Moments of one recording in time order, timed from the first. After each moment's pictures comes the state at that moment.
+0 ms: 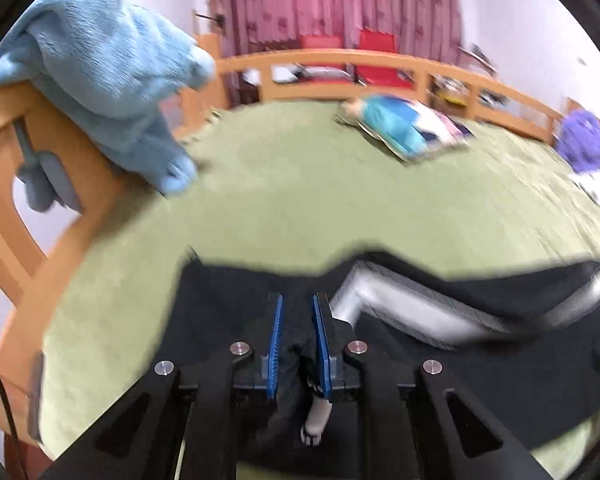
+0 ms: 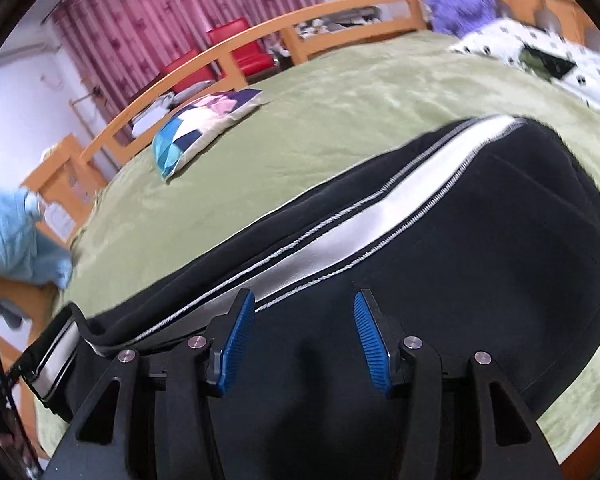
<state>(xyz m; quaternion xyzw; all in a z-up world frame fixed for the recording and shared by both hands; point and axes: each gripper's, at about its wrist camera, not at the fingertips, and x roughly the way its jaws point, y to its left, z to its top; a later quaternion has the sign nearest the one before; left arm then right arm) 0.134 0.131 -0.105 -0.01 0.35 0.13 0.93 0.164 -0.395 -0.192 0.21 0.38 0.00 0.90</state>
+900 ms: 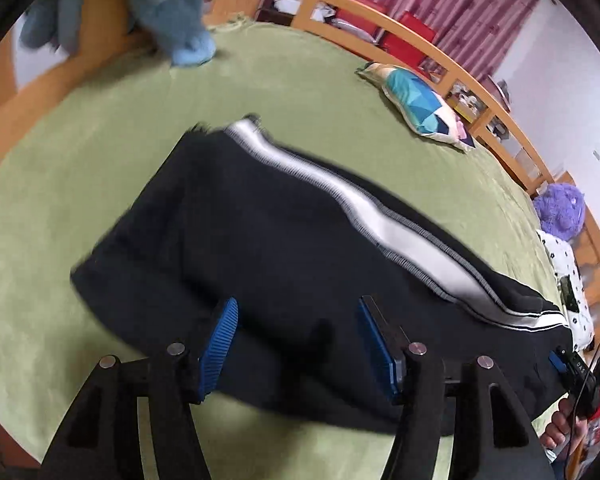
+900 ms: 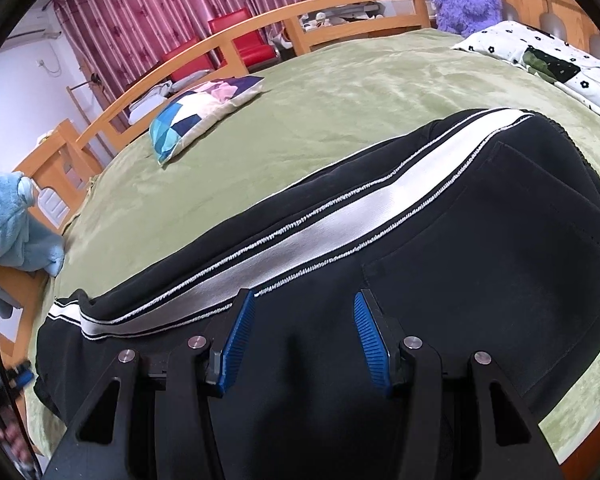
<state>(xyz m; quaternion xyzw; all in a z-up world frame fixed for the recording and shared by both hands) 0.085 0.198 -0.191 -0.24 0.43 0.05 0.87 0.165 -0.373 -0.204 0.18 0.40 0.00 0.90</state>
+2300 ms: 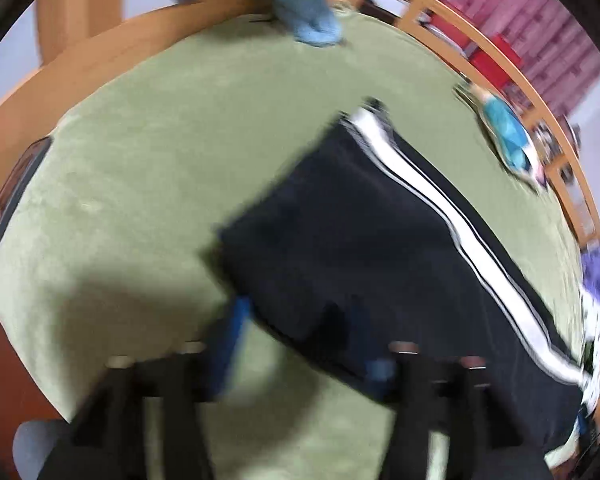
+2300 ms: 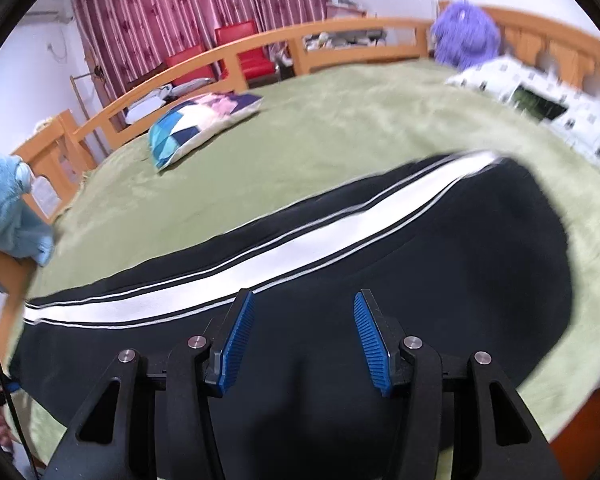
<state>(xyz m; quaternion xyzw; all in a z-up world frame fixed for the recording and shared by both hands) 0.071 0.268 -0.210 -0.27 0.47 0.16 0.83 0.140 -0.378 -0.168 0.12 0.37 -0.03 0.92</state>
